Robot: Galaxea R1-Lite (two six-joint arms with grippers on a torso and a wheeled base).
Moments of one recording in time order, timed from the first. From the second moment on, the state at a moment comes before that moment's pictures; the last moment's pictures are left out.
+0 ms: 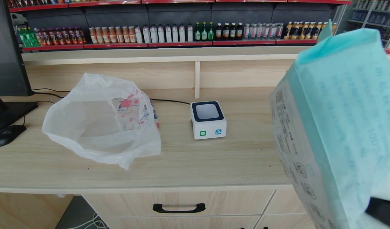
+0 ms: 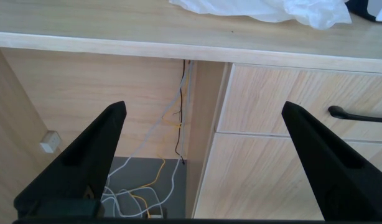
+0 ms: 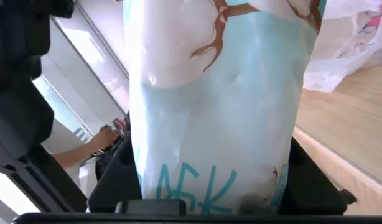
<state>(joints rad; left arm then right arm) 0.00 0.00 0.00 0.00 0.00 0.00 0.60 1.27 -0.13 -1.56 0.71 0.72</state>
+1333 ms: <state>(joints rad) 0.00 0.00 0.00 0.00 0.00 0.00 0.71 1.77 -0.69 -1.57 -0.29 0.08</state>
